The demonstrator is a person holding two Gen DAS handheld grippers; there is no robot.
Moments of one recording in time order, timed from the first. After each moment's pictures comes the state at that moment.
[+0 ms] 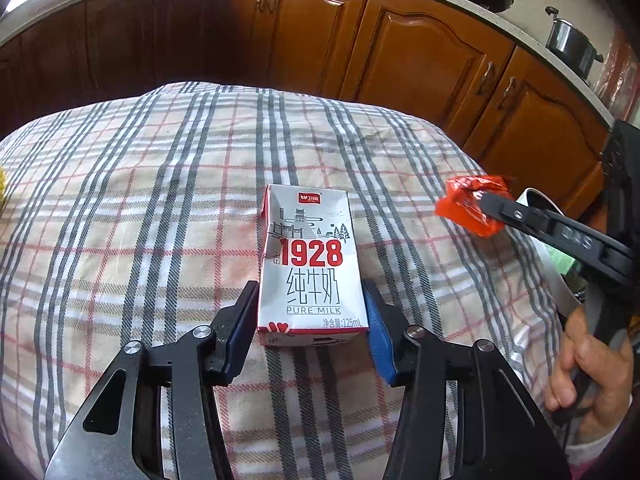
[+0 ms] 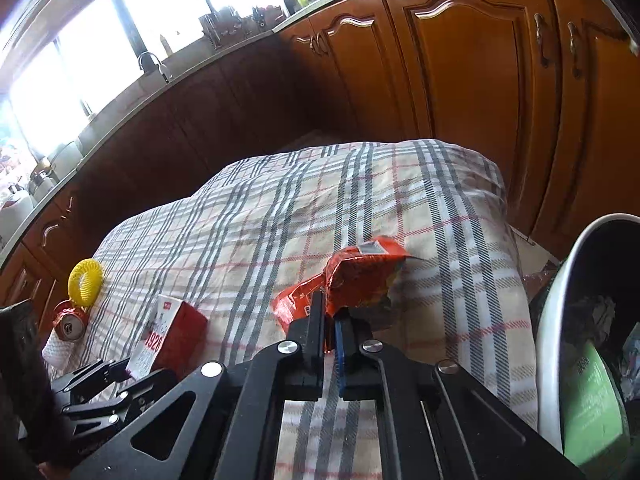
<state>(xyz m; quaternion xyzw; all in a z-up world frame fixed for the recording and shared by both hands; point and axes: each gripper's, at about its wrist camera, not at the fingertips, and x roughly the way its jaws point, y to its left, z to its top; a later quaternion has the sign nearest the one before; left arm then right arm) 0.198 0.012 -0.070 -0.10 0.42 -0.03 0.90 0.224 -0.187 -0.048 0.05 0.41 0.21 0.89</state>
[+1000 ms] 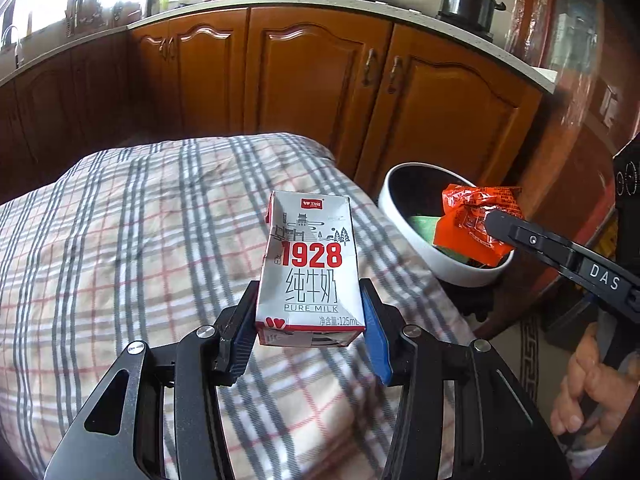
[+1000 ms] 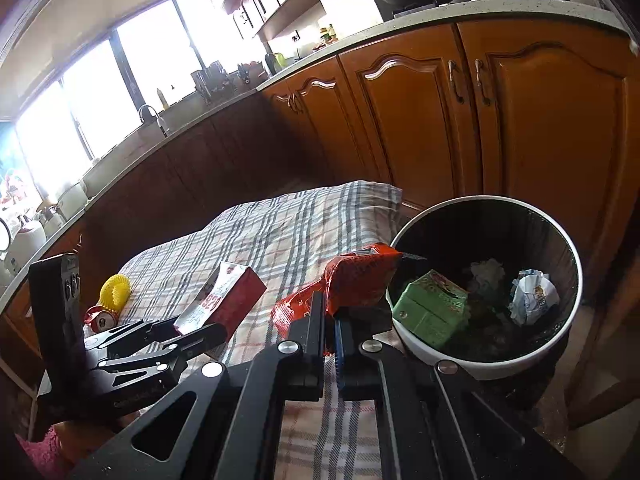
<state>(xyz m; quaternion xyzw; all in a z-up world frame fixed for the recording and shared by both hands) 0.162 -0.110 -0.013 -0.02 0.38 -0.15 0.92 0.114 -0.298 0.010 0.09 0.34 0.17 0.92</state>
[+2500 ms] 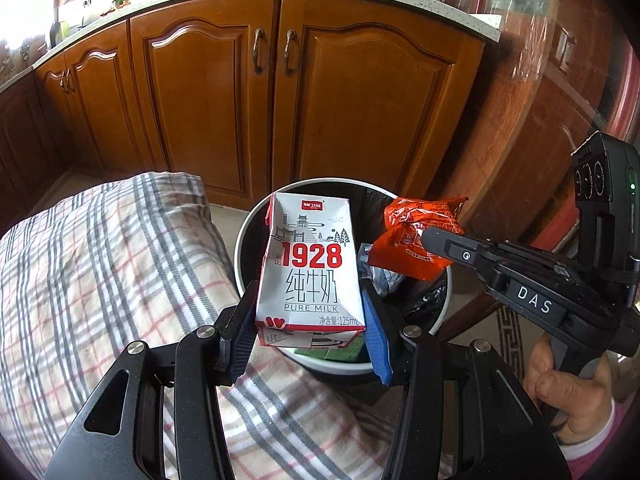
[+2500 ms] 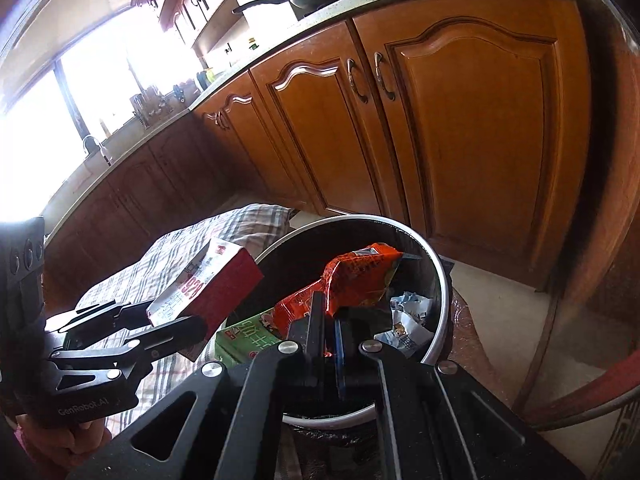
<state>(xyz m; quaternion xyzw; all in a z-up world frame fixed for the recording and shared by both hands) 0.233 -0.260 0.005 0.05 0.40 -0.25 0.88 0.157 -0.410 0.000 0.12 0.35 0.08 0.92</state>
